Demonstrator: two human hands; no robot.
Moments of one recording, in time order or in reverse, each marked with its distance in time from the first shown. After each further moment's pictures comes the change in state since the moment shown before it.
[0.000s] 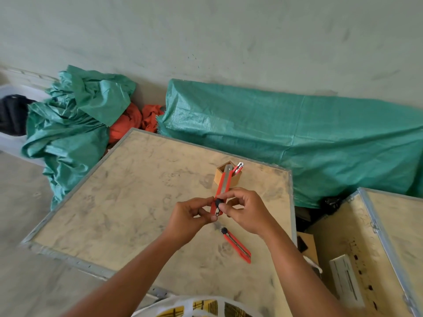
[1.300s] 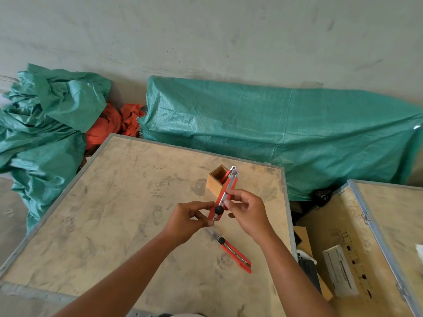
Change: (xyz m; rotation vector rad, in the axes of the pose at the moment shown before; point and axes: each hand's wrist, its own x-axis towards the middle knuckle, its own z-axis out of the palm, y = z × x) left_hand 0.077 -0.030 -0.009 0.222 -0.206 -0.052; right_hand 0.044 0.032 0.004 0.172 0.274 0.228
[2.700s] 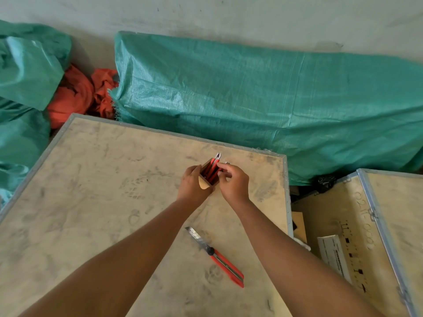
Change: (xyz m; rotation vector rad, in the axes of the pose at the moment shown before) left_hand 0.199 -0.069 0.054 0.380 0.166 -0.144; right_hand 0.175 0.064 0.024 -0.360 0.224 -0.113
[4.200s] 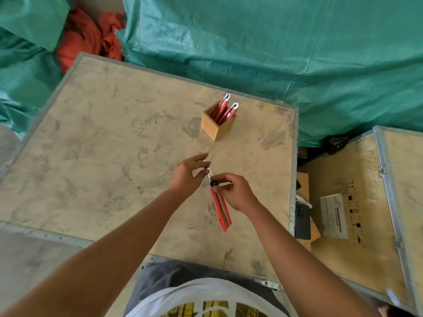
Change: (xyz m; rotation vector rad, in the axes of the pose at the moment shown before) left_hand -0.139 -0.063 0.022 -0.109 0.053 0.172; right_hand -0.165 0.061 -0.028 0.170 -0.572 0.239
